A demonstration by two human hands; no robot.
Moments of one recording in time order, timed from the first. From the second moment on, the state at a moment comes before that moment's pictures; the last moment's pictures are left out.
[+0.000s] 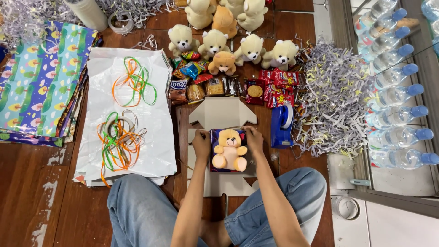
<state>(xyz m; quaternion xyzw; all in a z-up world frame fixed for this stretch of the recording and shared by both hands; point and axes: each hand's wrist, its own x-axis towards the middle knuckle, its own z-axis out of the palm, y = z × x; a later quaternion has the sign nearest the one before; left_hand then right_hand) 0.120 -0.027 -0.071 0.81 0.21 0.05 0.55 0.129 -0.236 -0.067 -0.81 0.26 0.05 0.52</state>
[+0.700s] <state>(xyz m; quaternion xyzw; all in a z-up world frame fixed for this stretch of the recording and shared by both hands) 0.111 -0.006 -0.106 0.80 0.24 0.01 0.55 0.105 -0.200 -0.059 -0.73 0.23 -0.09 0.64</state>
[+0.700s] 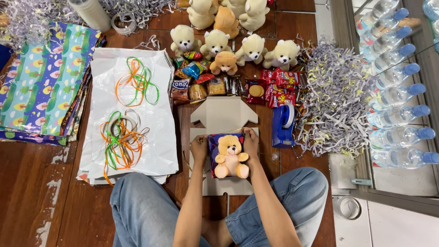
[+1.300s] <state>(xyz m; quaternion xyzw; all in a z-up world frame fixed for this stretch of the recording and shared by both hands) 0.047 -0.015 -0.011 0.72 0.18 -0.13 0.66 0.103 -0.220 -0.096 -0.80 0.29 0.03 0.53</state>
